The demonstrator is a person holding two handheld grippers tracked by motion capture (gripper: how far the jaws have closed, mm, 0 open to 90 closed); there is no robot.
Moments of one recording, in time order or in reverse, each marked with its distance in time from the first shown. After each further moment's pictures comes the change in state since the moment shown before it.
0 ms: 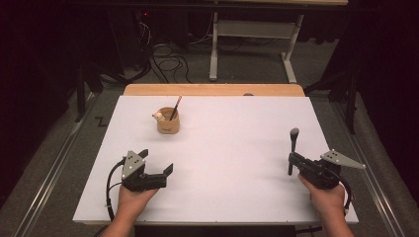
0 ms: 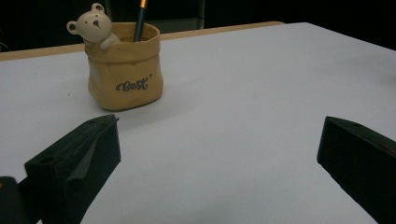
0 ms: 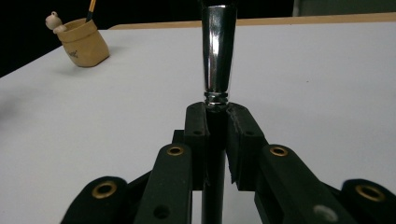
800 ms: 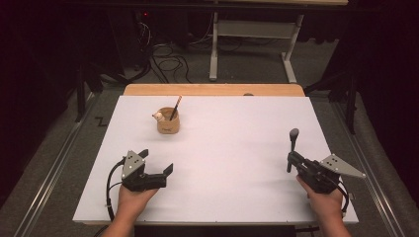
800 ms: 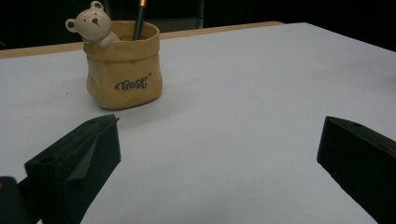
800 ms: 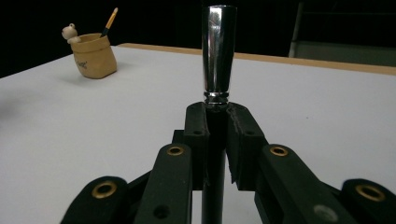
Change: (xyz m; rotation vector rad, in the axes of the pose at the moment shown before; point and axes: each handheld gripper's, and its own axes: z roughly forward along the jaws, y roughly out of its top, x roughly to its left) left arm 0.001 -0.001 0.001 0.004 0.001 0.001; right arm 0.012 -0.005 -0.004 -0.122 -0.002 -0.122
